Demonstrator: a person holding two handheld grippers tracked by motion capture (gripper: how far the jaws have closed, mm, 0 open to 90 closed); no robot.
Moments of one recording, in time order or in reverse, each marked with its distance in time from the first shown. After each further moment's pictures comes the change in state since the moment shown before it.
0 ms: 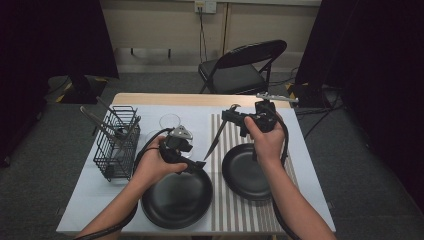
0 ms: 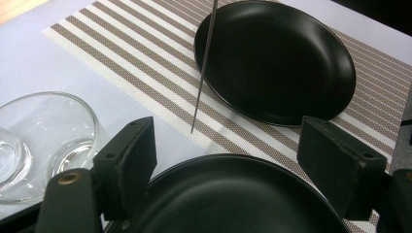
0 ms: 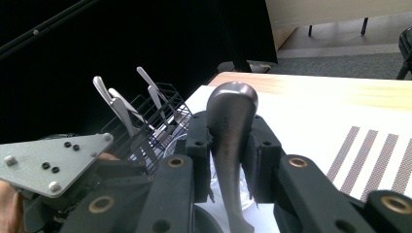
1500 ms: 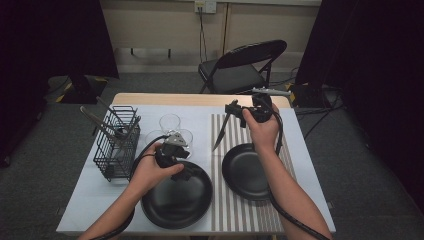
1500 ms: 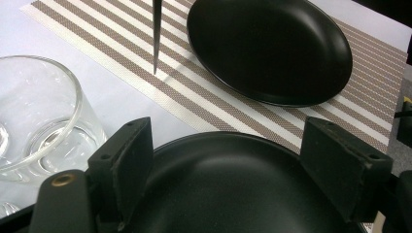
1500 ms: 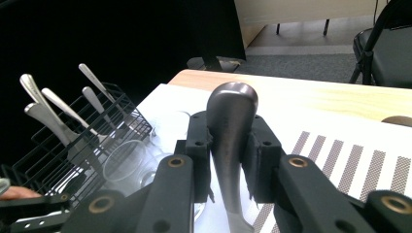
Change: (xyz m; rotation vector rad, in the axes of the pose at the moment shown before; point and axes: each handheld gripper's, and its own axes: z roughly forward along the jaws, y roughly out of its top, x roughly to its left) left arm 0.004 -0.023 0.005 0.010 -0.032 -0.006; right arm -0.041 0.007 0.031 0.030 -0.115 -0.029
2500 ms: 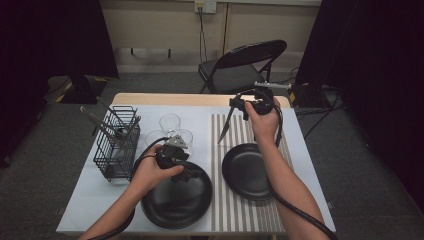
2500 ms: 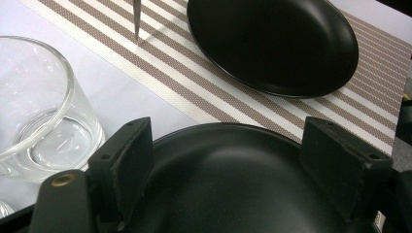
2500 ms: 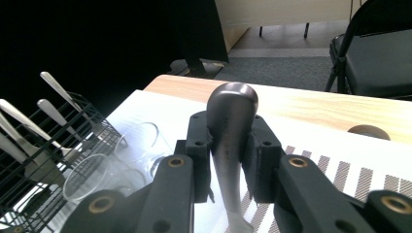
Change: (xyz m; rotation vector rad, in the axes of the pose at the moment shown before) left arm 0.005 -0.007 0.008 0.014 -0.016 -0.008; right arm -0.028 0.012 0.015 -0.005 -0.061 -0.011
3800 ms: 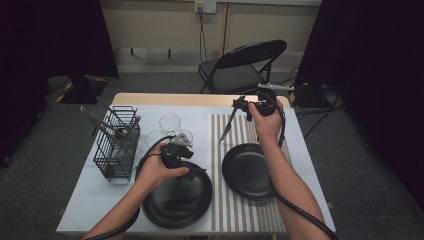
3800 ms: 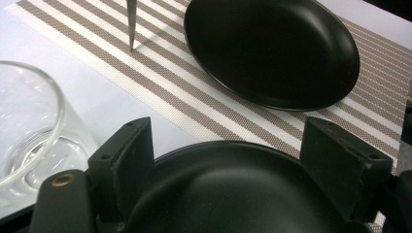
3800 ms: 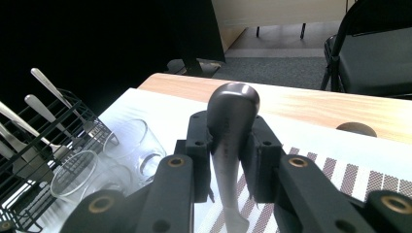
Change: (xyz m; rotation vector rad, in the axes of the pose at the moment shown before) left arm -0.003 0.011 0.011 -0.018 -0.001 0.023; right arm -0.014 -0.005 -0.003 -0.003 -0.004 0.002
